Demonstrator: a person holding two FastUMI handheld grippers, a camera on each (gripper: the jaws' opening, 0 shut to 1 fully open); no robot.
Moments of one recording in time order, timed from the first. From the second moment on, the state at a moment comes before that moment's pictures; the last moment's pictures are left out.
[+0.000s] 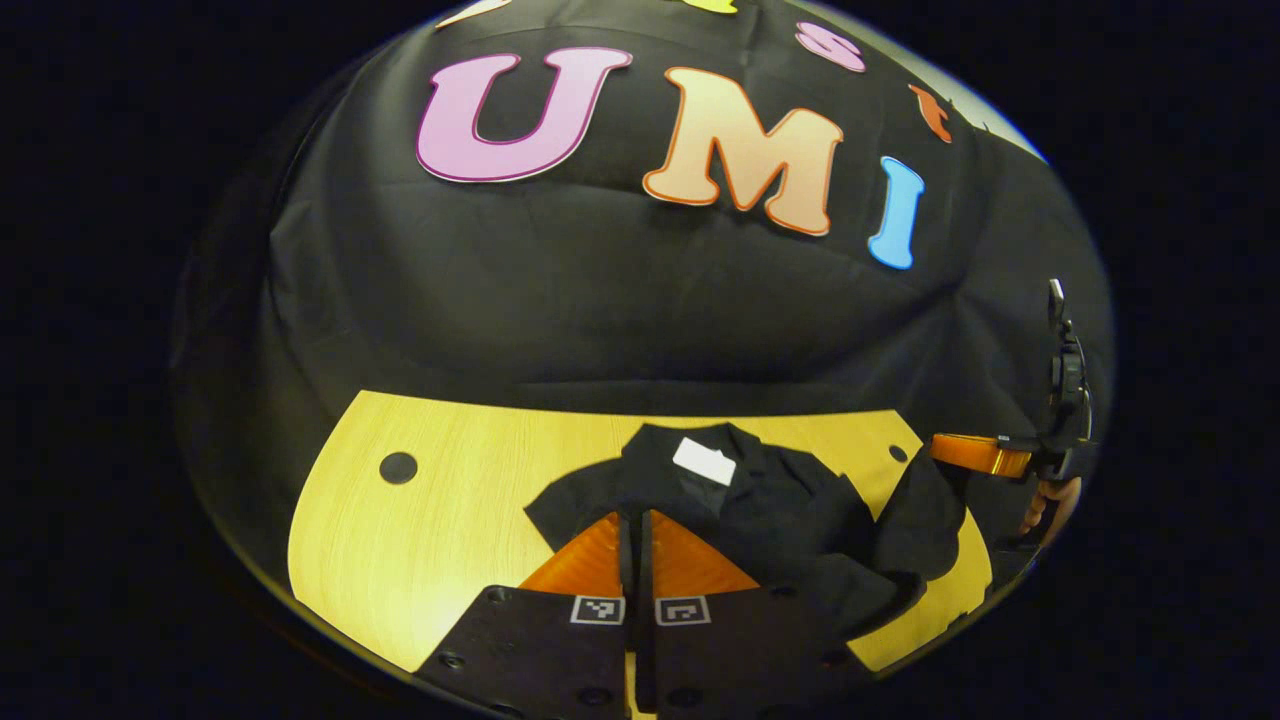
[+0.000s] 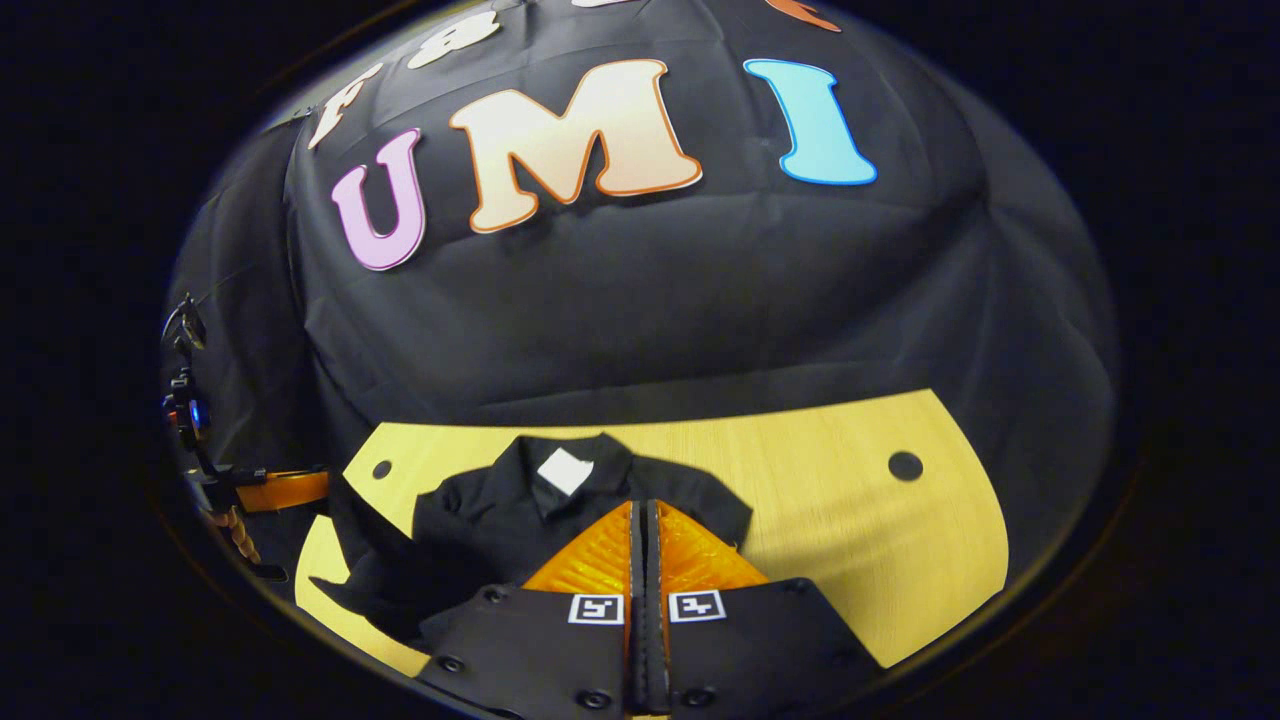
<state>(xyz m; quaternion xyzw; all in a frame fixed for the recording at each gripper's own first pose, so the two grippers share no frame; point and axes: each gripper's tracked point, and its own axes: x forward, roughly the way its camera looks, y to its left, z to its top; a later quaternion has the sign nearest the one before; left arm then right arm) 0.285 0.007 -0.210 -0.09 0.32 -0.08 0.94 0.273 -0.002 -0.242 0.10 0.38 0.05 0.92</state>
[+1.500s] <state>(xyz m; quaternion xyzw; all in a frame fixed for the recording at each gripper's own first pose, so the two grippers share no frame) 0.246 -0.005 -0.136 -0.05 0.16 -0.05 0.98 0.239 0.006 -0.150 -0.01 0.17 0.01 0.98</state>
